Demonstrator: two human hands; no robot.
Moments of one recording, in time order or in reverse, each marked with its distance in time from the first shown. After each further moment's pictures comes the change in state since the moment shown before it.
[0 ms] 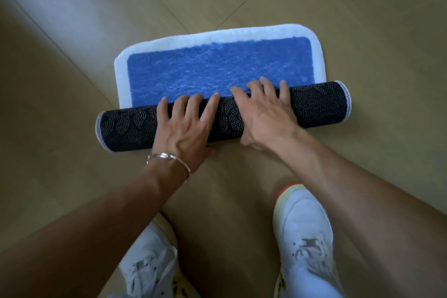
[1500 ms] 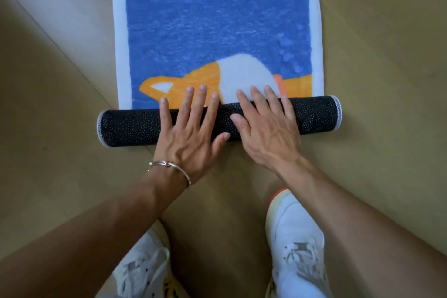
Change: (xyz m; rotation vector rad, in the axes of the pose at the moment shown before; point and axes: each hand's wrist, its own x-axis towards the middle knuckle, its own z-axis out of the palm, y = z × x) left_hand -0.005 0.018 0.000 -0.096 -0.074 -0.045; right_hand -0.018 0.016 0.043 0.056 0.236 0.029
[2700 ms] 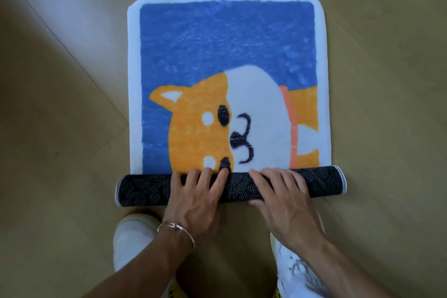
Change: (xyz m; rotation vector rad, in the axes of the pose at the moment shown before) left_hand -0.073 0.018 0.029 -0.052 -0.136 0.091; right_hand -0.101 0.013 0.024 0.048 -0.067 -0.162
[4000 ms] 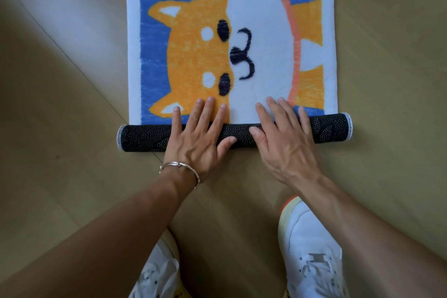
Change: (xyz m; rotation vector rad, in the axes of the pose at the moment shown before) left_hand 0.078 -0.028 -0.025 0.036 -0.037 -0.107; right_hand 0.084 0.013 -0.015 0.025 0.264 0.164
